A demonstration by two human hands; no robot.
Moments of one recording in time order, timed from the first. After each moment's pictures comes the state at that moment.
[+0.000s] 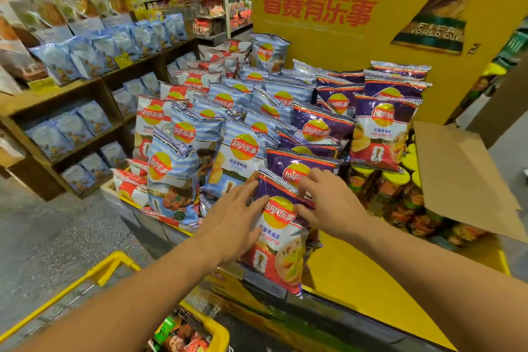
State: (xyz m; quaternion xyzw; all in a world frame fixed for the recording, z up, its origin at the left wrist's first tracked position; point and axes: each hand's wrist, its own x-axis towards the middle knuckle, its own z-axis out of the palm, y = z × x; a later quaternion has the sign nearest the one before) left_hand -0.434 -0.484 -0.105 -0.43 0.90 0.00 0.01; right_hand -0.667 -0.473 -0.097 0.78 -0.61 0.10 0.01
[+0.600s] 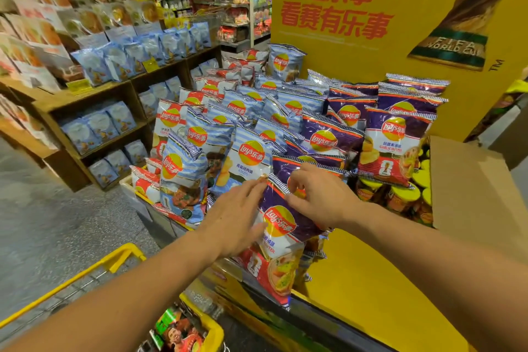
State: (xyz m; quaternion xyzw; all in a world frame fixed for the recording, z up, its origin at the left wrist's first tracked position) left_hand -0.445 -0.476 -0.083 -0.48 0.87 0.06 -0.06; right_hand -0.659 -0.488 -0.054 0.82 -0.55 0.13 -0.07
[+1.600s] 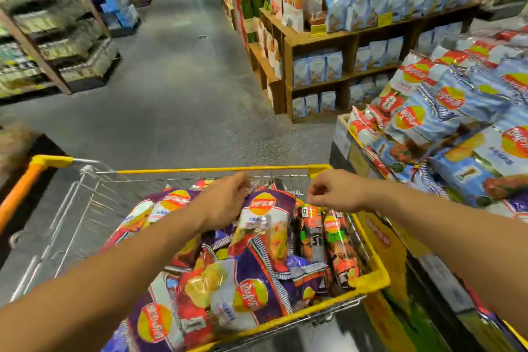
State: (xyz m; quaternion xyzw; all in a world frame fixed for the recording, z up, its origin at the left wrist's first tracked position) left_hand -0.155 -0.218 -0.085 -0.83 0.51 0.18 -0.13; right_hand -0.344 -0.406 -0.081 0.92 -0.23 -0.11 -0.29
